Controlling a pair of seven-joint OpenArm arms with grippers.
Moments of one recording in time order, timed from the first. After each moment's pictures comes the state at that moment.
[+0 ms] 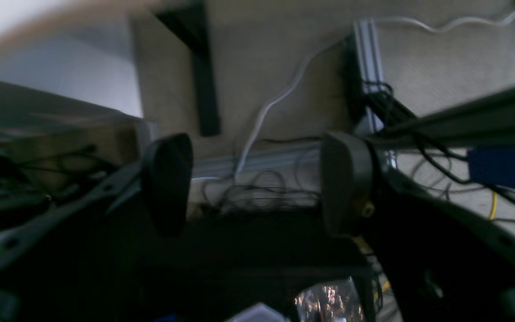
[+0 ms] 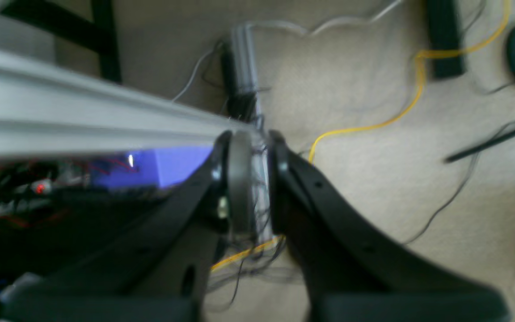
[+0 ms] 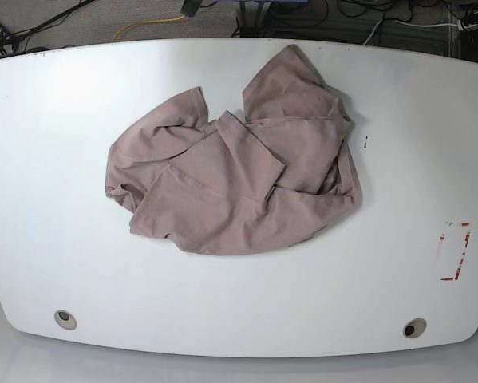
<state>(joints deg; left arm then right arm) 70.7 -16.7 -8.8 99.2 -5.3 -1.1 -12.1 -71.0 4.9 5.6 94.9 18.7 13.5 13.0</state>
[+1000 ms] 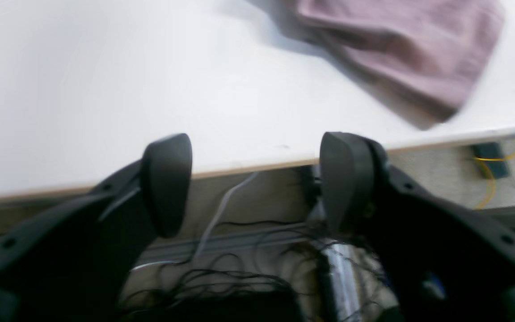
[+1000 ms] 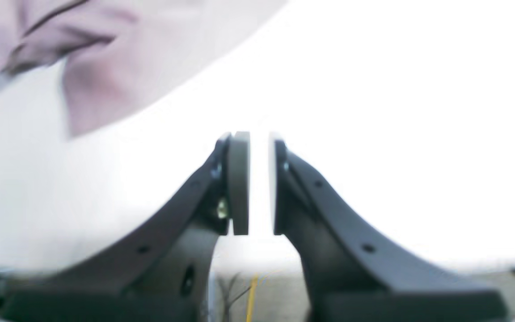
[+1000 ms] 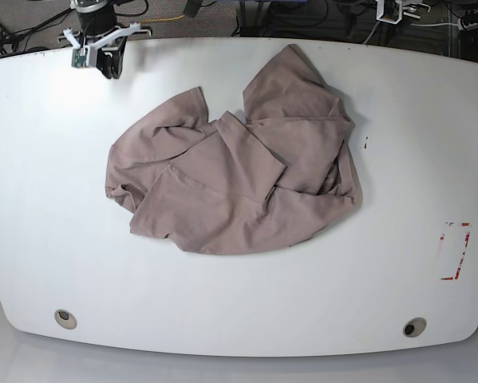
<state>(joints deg) 65.5 -13.1 -2.2 111.1 -5.3 -1.4 -10.5 -47.4 7.6 18.6 111.7 18.3 14.2 -15.0</state>
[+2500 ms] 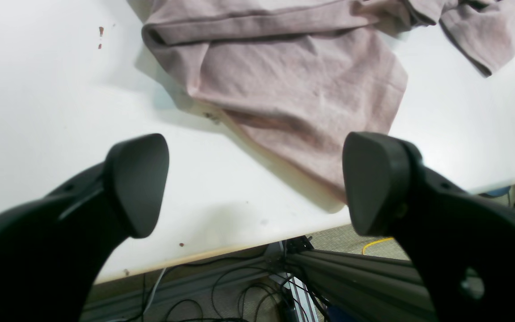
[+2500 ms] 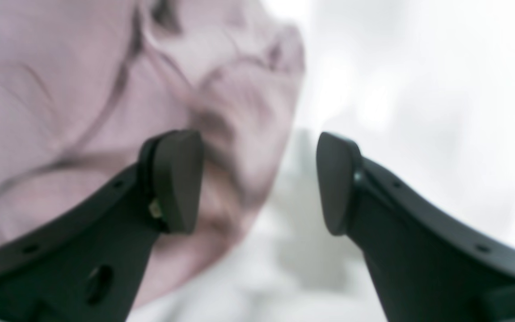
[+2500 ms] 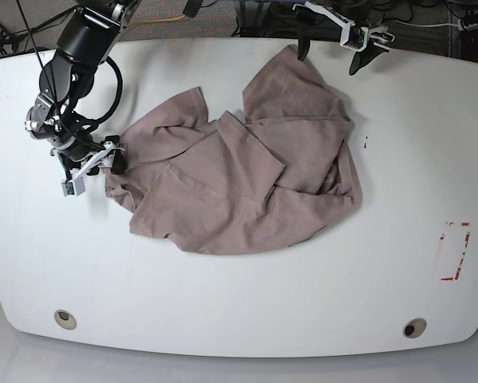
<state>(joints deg) 54.6 -13.5 7.8 110.6 -4.8 -1.3 -4.7 4.8 9.7 33.1 76.5 17.7 40.5 -50.2</state>
